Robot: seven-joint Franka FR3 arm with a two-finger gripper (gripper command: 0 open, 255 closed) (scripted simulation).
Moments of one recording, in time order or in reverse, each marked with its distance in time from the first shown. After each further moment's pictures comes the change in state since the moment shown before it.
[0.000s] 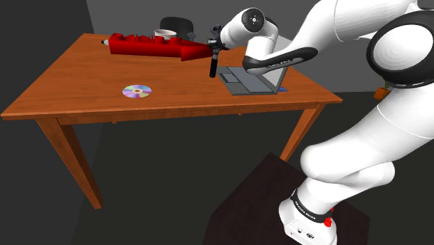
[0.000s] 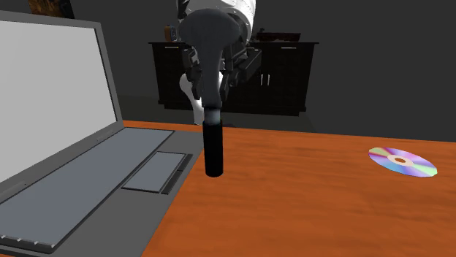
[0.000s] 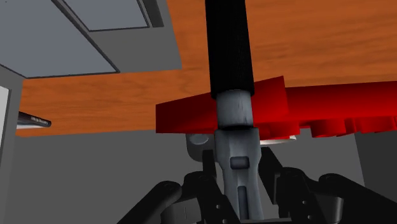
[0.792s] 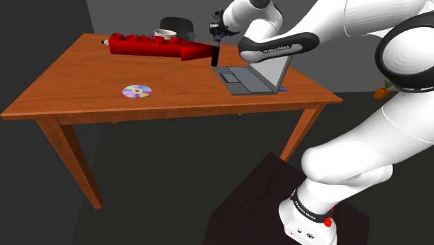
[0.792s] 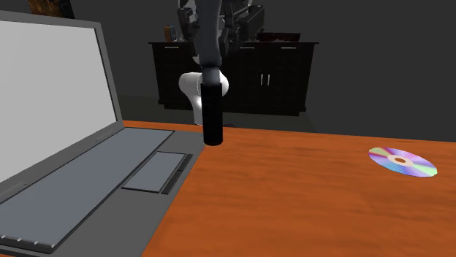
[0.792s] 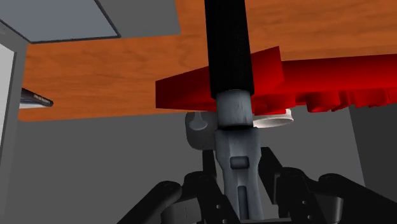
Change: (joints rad) arm 0.089 -0.045 -0.070 0.054 0.307 -0.066 -0.297
